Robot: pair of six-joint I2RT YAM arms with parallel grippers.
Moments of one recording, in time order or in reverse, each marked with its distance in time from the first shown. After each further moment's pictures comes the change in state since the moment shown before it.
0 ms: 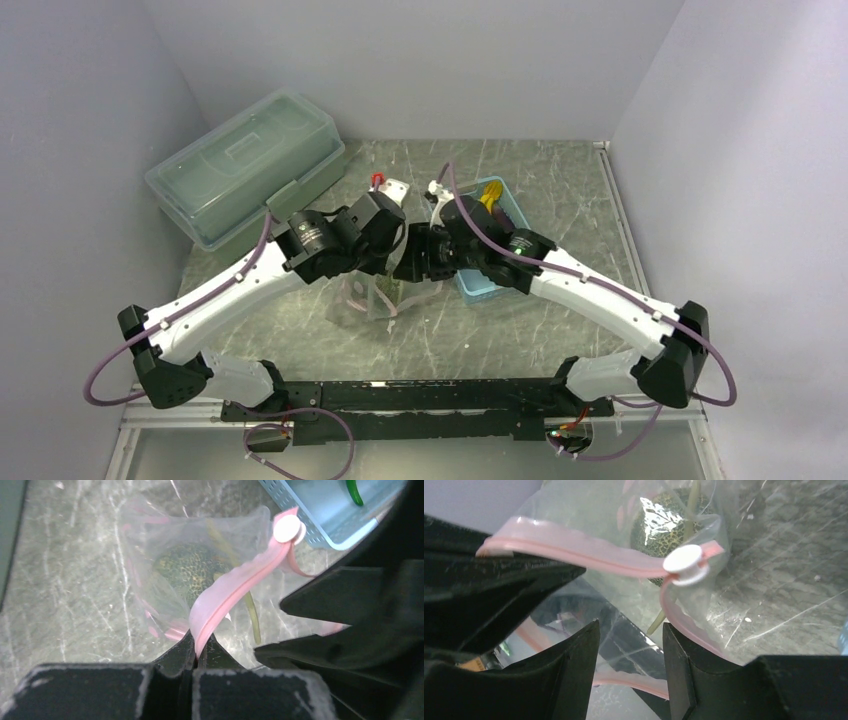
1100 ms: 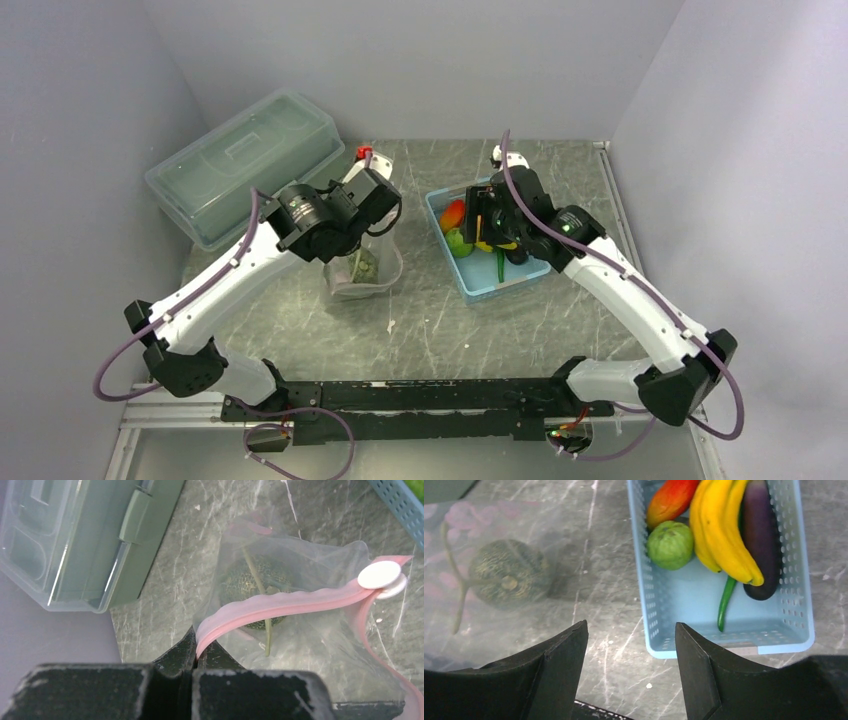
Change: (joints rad) left arm 0.047 0.092 0.285 -0.267 -0.381 0.144; right arm -0.225 -0.109 0.132 -0.291 0.356 -0.225
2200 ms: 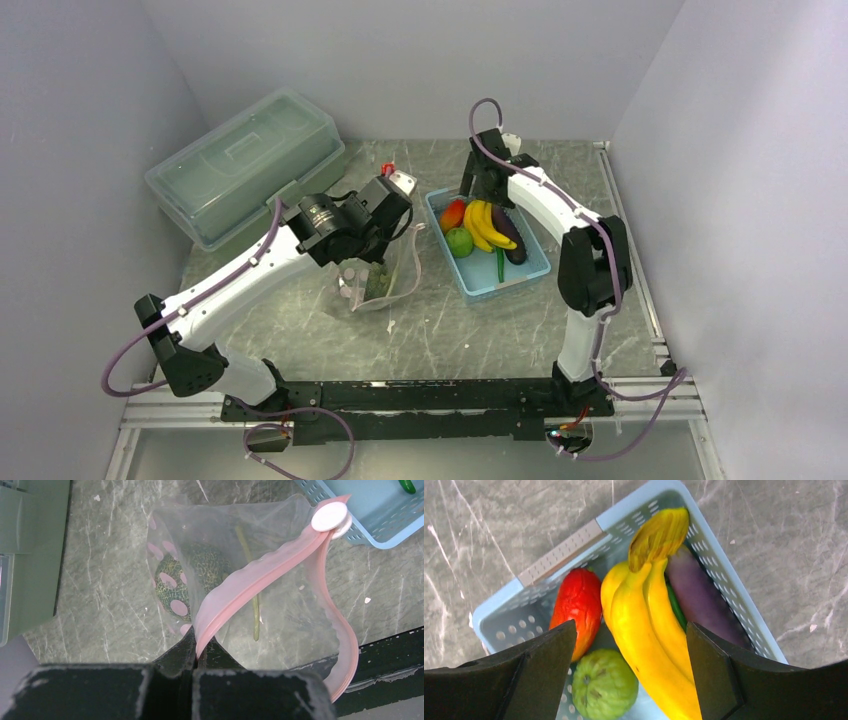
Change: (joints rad) left arm 0.000 0.002 -0.152 0.172 0.323 -0.009; right arm -0.306 0.670 0.244 0.167 0.107 0.090
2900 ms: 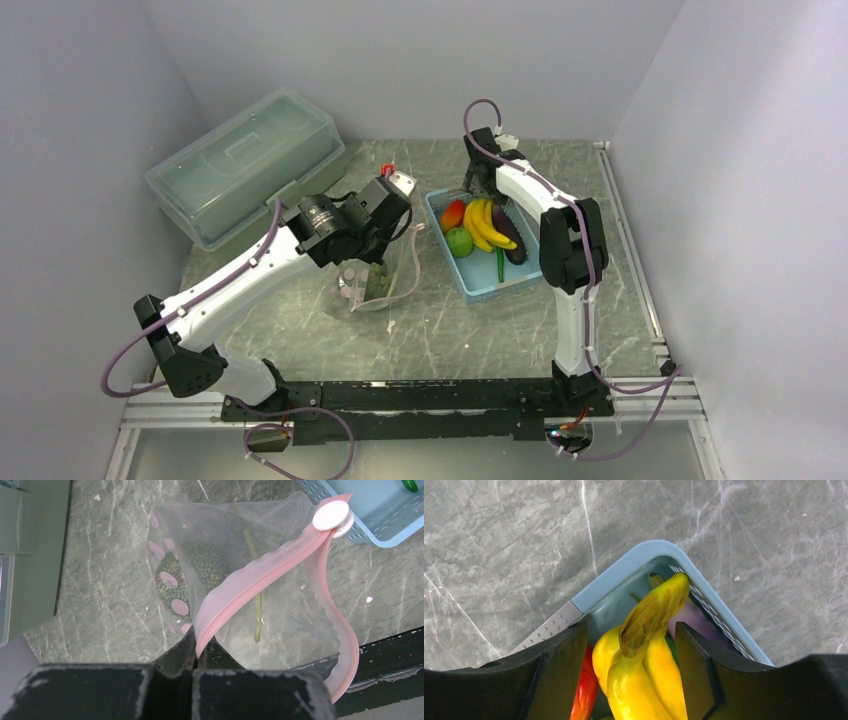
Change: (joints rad) left arm 0.000 -0.005 -0.012 0.005 0.001 0.003; right arm -0.032 0.240 0.179 0.003 0.082 0.071
